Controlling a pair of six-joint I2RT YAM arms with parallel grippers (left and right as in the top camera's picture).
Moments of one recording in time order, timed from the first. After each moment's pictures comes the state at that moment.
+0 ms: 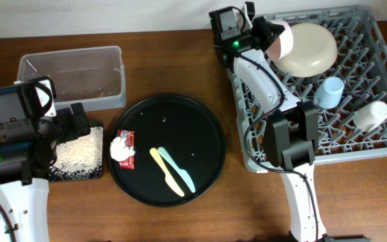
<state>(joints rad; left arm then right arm) 0.18 1.21 1.38 -1.04 -0.07 -0.03 0.31 2.44 2.22 -0.59 1.37 -0.60</state>
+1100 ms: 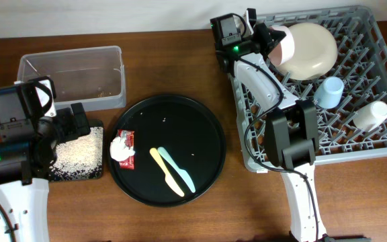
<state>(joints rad) 0.18 1.21 1.38 -1.04 -0.07 -0.03 0.31 2.44 2.14 -0.54 1.41 -0.58</state>
